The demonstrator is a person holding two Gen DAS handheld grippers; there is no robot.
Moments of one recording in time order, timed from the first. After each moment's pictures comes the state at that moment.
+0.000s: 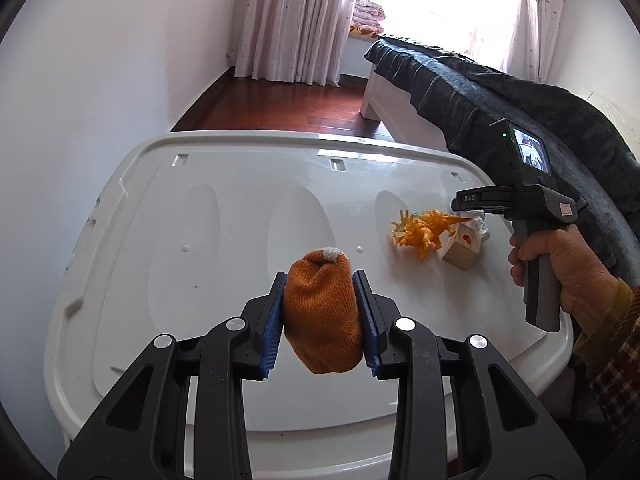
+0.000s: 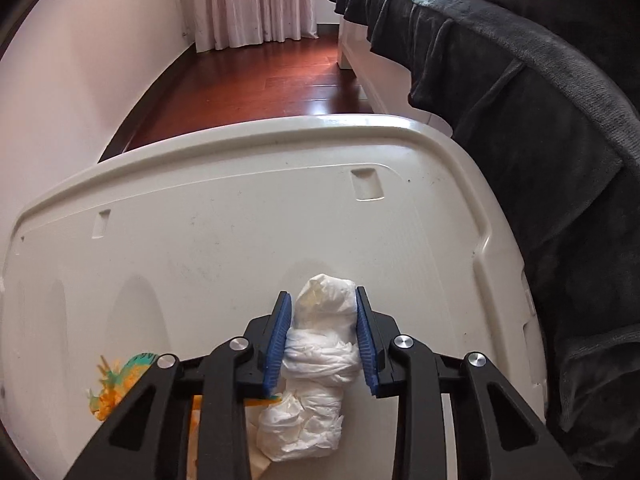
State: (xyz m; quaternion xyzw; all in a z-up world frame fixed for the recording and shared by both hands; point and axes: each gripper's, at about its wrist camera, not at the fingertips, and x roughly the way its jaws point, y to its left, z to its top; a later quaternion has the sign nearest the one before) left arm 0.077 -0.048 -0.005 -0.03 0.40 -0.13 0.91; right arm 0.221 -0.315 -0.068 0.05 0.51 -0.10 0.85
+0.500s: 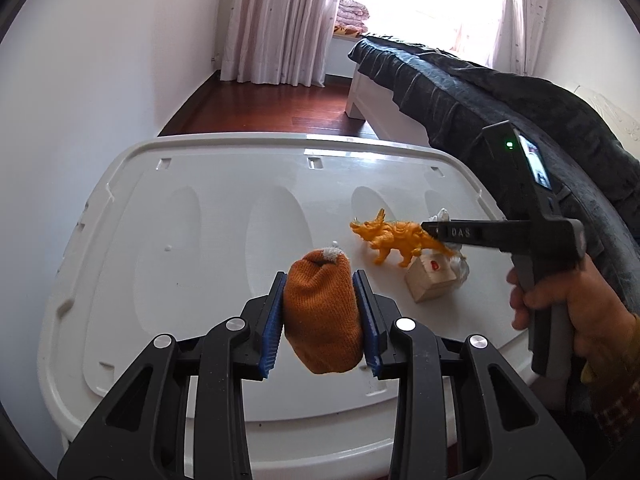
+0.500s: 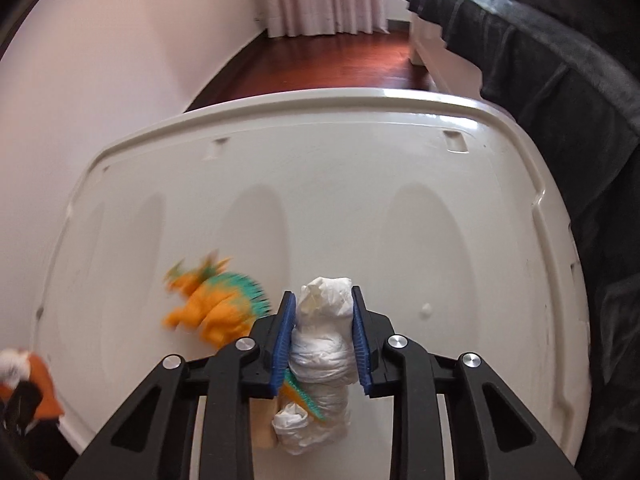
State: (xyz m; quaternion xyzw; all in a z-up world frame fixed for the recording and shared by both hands) left arm 0.065 -0.060 -0.002 -0.03 0.40 -0.15 0.90; right arm 0.151 -0.256 -0.050 0.05 0.51 0.03 0.86
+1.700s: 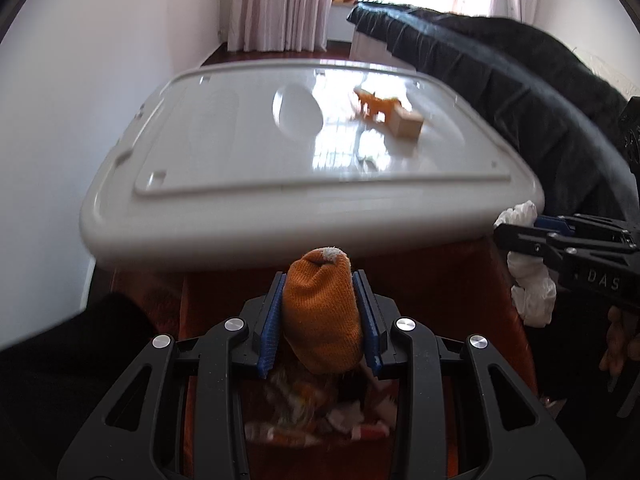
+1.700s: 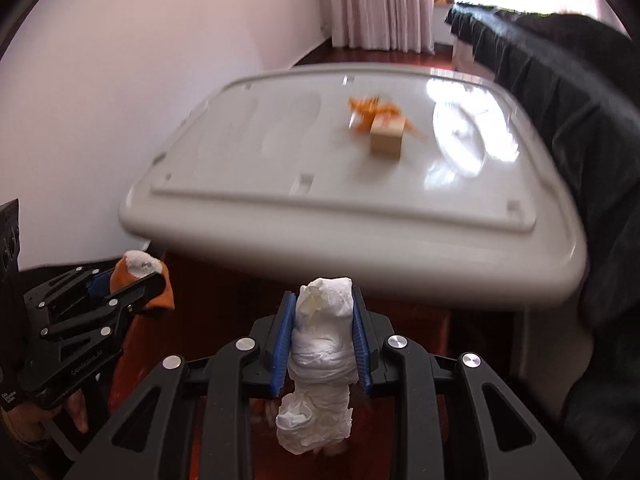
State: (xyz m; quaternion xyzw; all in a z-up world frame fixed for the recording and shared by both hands) left arm -0.113 -0.031 -0.038 0.01 0.45 -0.14 0.88; right arm -0.113 -0.196 -0.025 0.04 0.49 0.11 0.86
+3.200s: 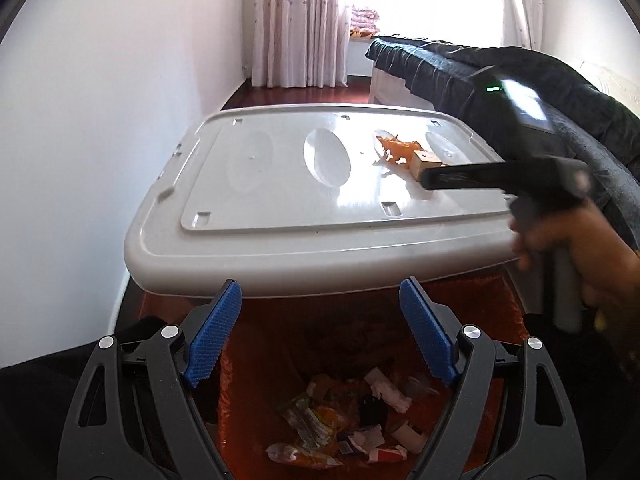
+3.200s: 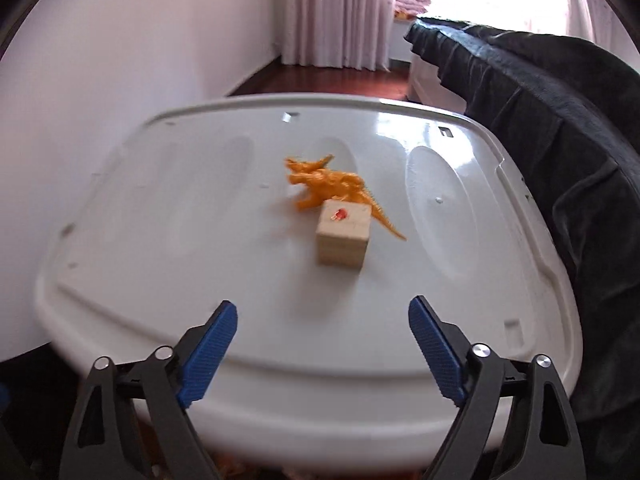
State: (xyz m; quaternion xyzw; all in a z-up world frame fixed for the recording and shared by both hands) left arm -0.123 -0.018 -0.007 0.02 0.38 -0.10 0.92; right arm 0.034 -0.197 -0.042 0.00 0.46 -0.01 0.89
